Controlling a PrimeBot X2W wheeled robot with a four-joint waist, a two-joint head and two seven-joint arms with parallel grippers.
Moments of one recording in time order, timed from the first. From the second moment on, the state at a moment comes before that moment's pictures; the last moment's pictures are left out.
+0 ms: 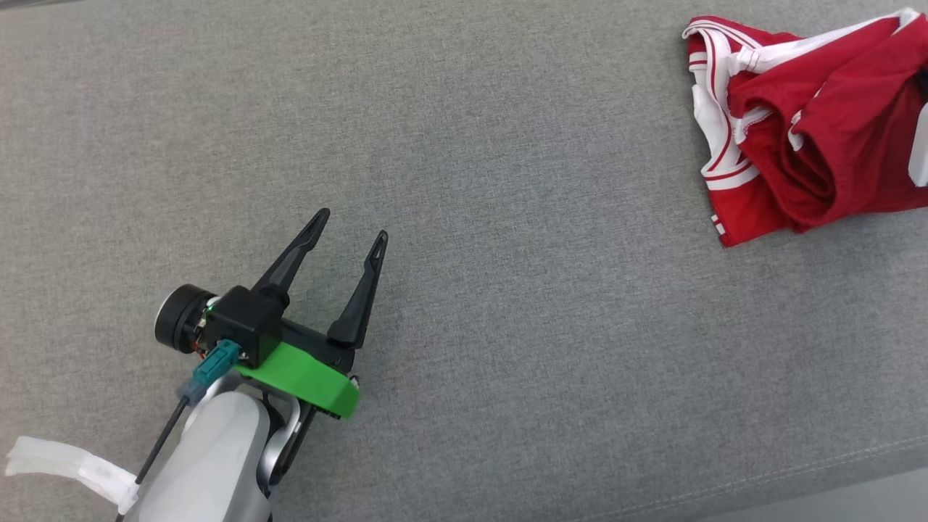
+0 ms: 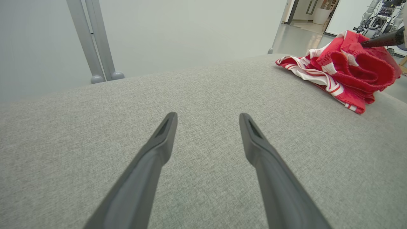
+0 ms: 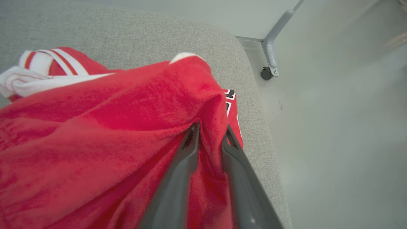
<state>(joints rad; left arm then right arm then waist) -0.38 0.24 -0.44 0.23 -0.33 -0.13 -0.26 -1.05 -0.61 0.54 1.01 0.57 0.13 0.13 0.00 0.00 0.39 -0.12</state>
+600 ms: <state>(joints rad) -0.23 0.23 -0.27 0.20 -0.36 -0.08 -0.26 -0.99 -0.51 0.52 0.92 0.51 0.13 -0.20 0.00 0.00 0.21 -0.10</state>
